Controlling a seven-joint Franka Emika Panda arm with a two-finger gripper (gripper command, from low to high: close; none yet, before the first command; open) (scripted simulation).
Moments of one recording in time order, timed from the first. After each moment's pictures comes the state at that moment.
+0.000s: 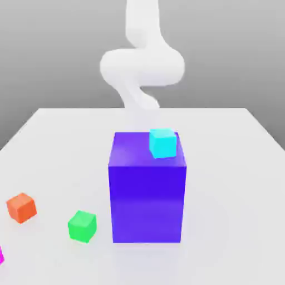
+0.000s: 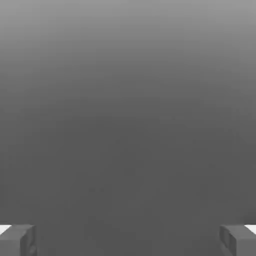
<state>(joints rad) -0.07 -0.71 0.02 -2.29 -0.02 2.32 0.91</state>
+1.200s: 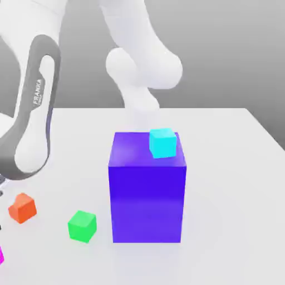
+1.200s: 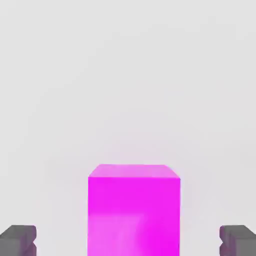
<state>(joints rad) -0.62 0.57 -0.04 -2.15 0.05 2.72 2.07</state>
